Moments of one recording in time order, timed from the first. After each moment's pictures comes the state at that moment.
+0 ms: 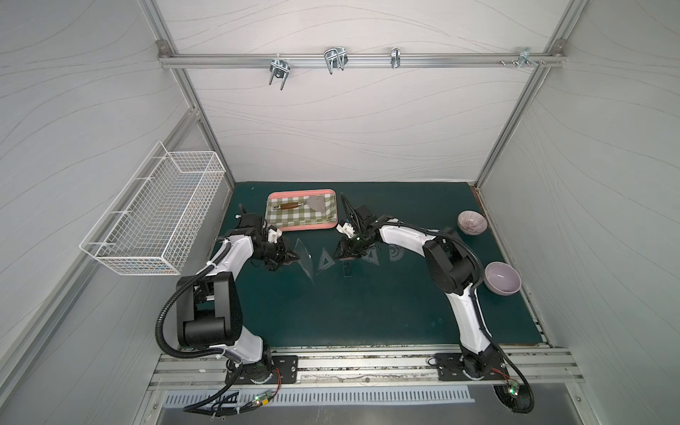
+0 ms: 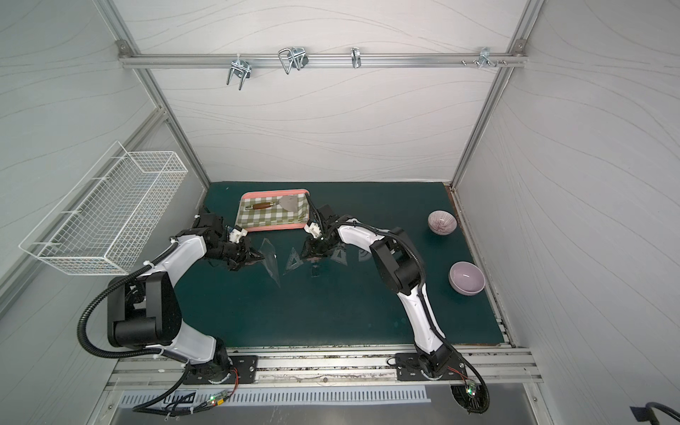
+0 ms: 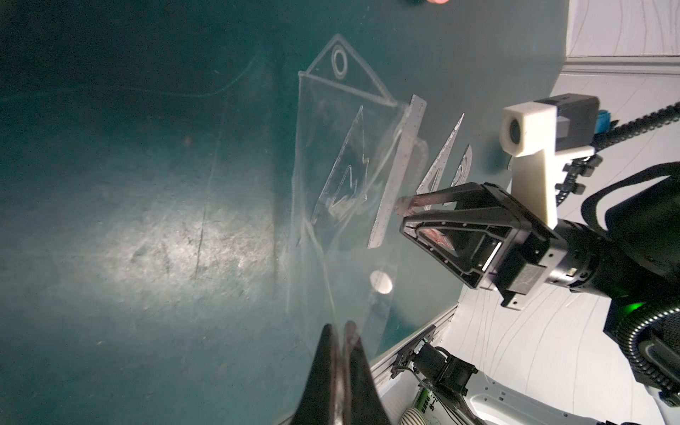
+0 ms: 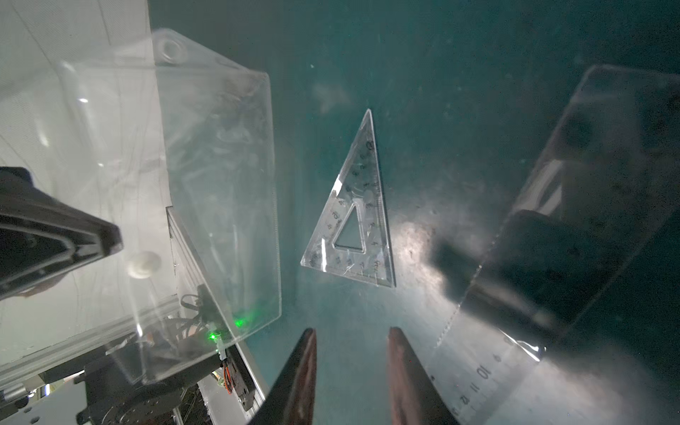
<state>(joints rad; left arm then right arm) 0.13 1.54 1.01 -0.81 0.73 -0.37 0.72 2.21 1.67 -0.54 -0.67 0.45</state>
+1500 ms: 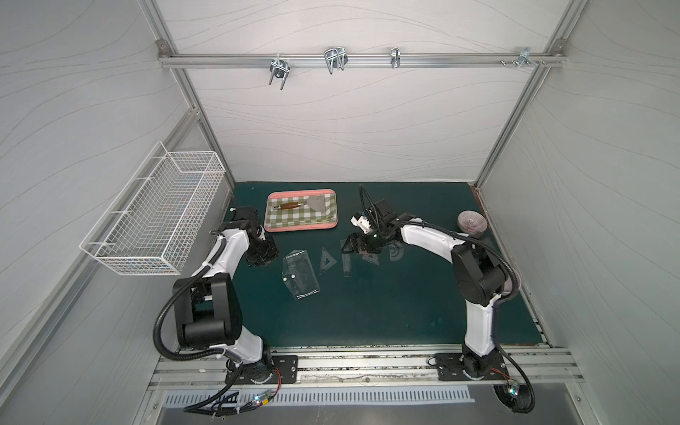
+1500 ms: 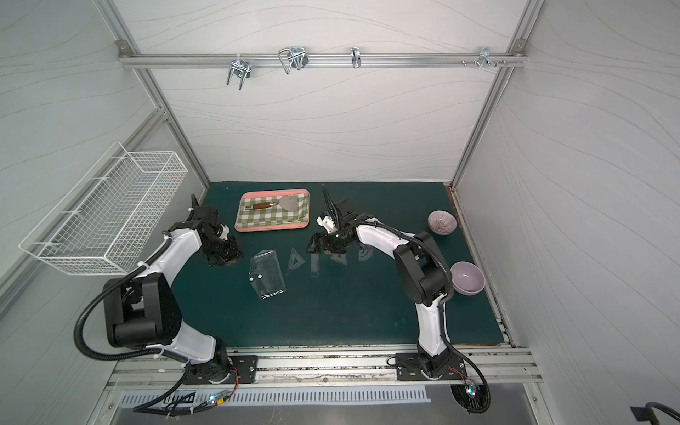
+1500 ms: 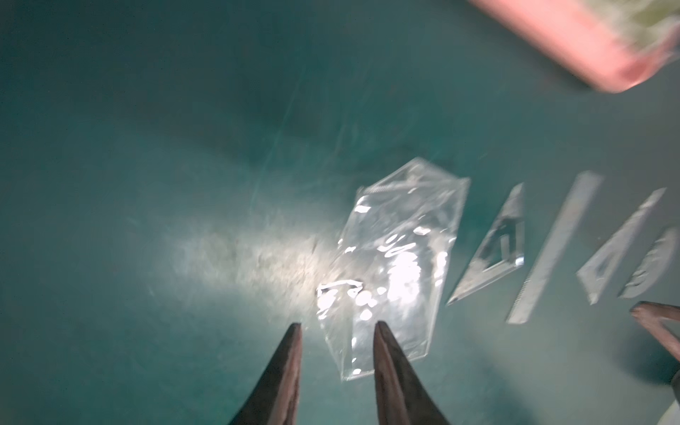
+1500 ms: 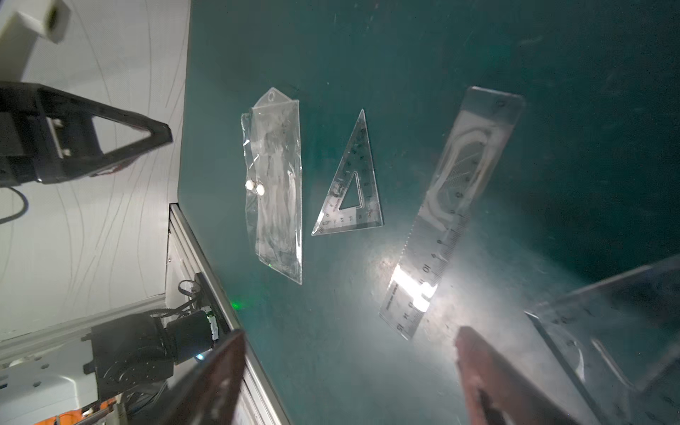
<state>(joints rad) 0.16 1.50 1.12 -0.87 0.23 -0.30 0.63 1.94 1.44 -0.50 -0.63 0.35</state>
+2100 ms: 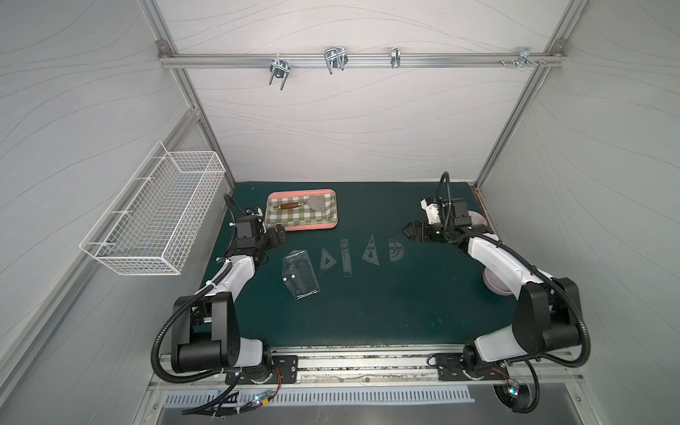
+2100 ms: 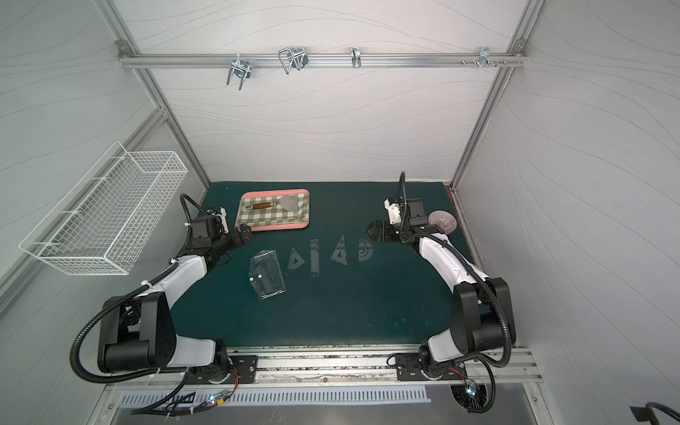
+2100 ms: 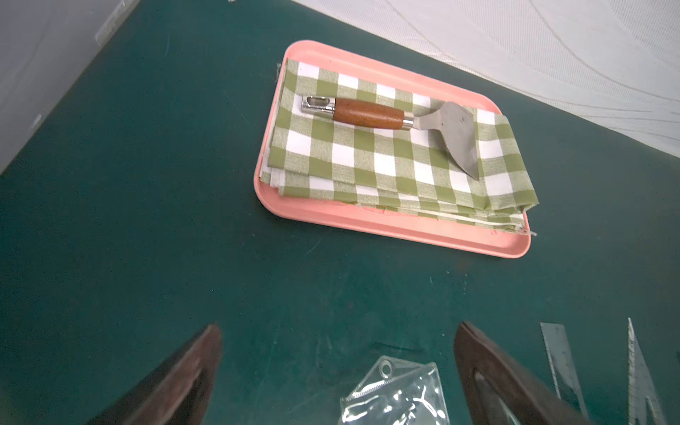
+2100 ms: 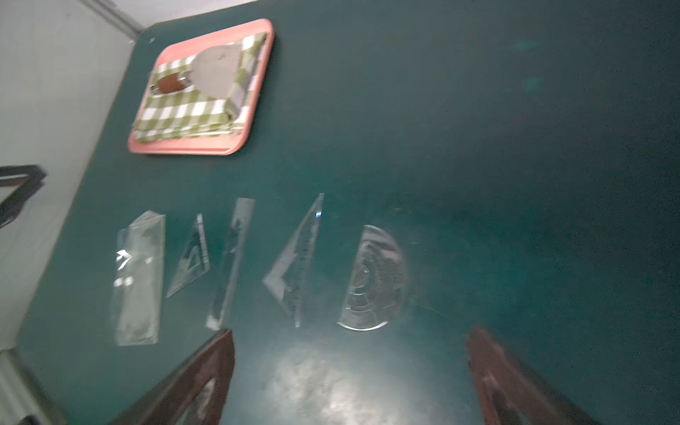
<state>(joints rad) 0.12 1.40 0.74 0.01 0.11 -0.20 0.20 1.45 1.00 -0.34 -0.35 0.14</state>
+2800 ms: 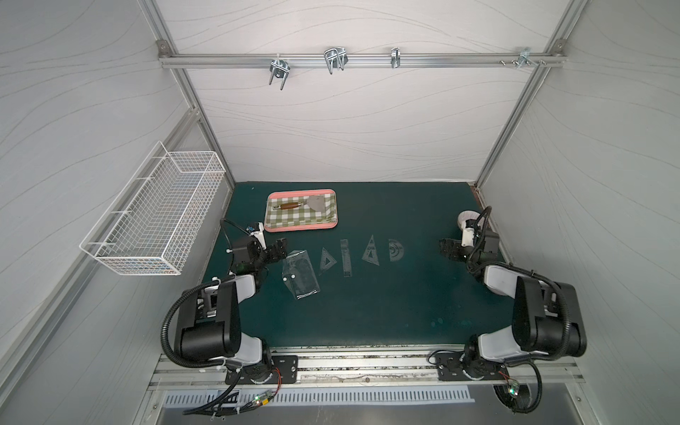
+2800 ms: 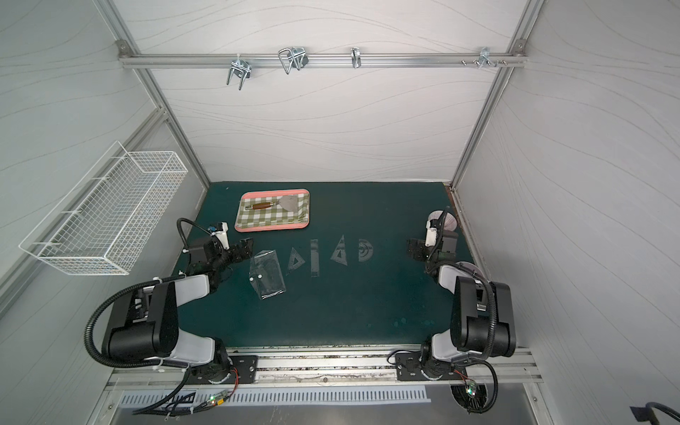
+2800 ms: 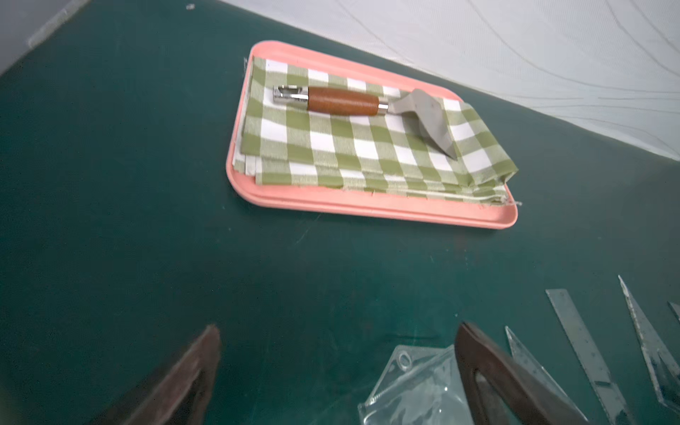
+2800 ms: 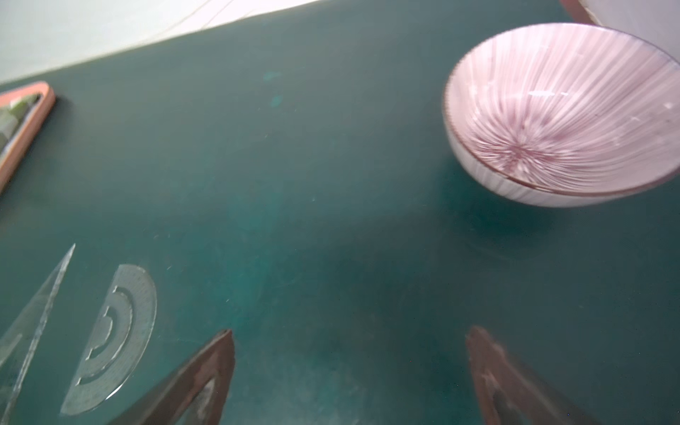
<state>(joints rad) 0.20 1.48 0.46 0.48 0.31 -0.15 -0.14 1.46 0.55 0.29 -0.28 0.05</state>
